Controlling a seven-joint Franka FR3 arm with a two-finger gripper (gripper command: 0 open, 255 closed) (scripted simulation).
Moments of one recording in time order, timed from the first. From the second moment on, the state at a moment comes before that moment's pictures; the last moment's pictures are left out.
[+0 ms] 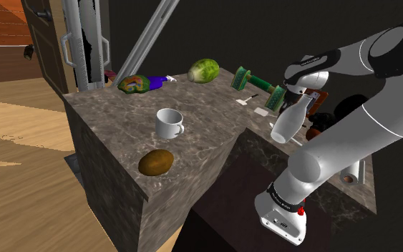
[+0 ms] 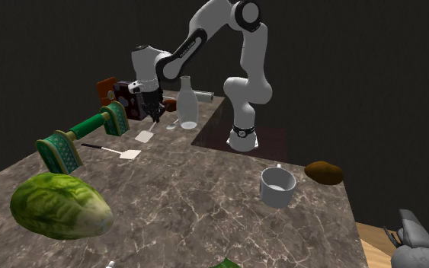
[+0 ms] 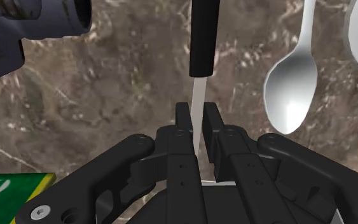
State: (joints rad) arm -0.37 -0.19 -0.74 -2.40 -0.23 2.21 -0.89
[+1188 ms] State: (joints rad) arm -0.36 -0.19 -0.74 -2.39 -0.23 2.21 -0.89
